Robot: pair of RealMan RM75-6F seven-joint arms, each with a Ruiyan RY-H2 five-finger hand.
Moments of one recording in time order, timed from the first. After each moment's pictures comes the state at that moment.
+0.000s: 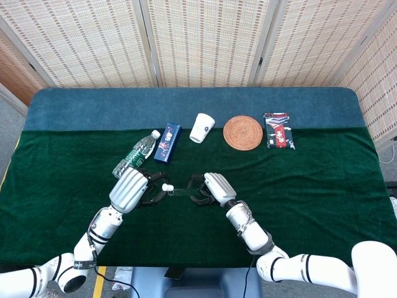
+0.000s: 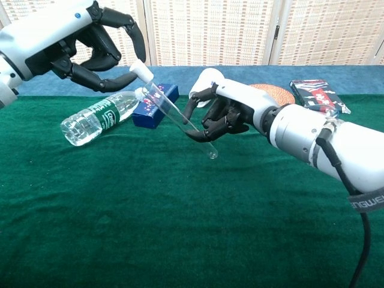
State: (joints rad) left arm -0.65 -1.49 -0.17 -1.61 1.60 1.30 0.00; right arm 0.74 -1.72 0.29 -1.55 -1.08 0.91 0.05
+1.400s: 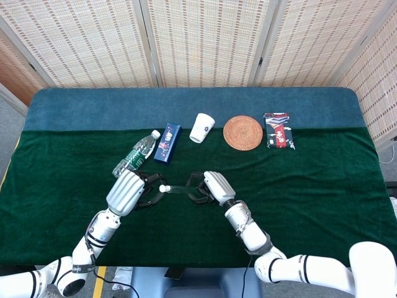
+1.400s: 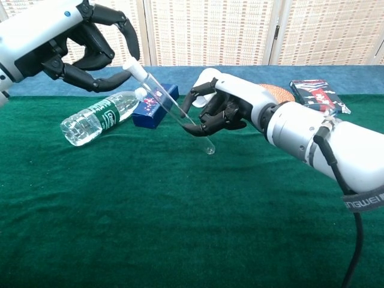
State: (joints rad) left arm -0.63 -1.50 -0.16 -1.61 1.62 1.34 0.02; right arm 0.74 -1.75 0.30 -1.54 -1.09 0.94 0.08
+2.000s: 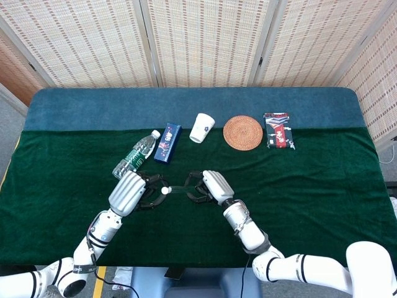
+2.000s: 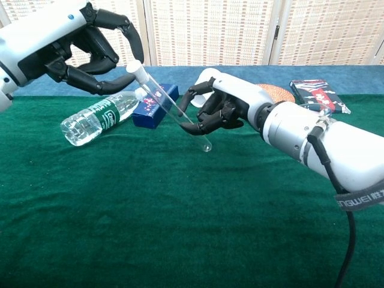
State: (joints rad) left arm -0.63 -1.50 -0.16 -1.63 1.59 1.31 -0.08; right arm 0.75 -1.76 0.31 -1.52 -1.10 0.94 0.09
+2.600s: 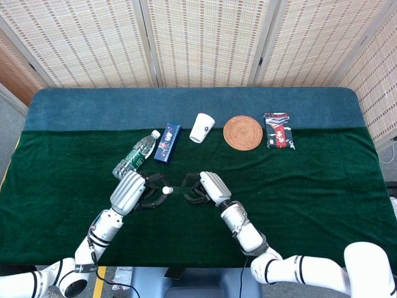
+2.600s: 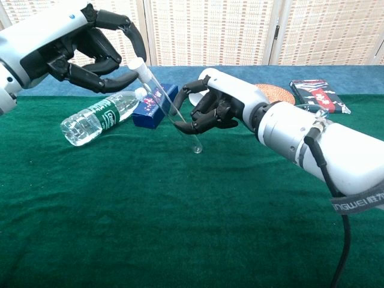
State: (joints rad) left arm -0.63 -1.50 -0.16 -1.64 1.57 1.29 -0.14; right arm 0.75 -1.78 0.31 -1.53 -1.13 0.96 0.12
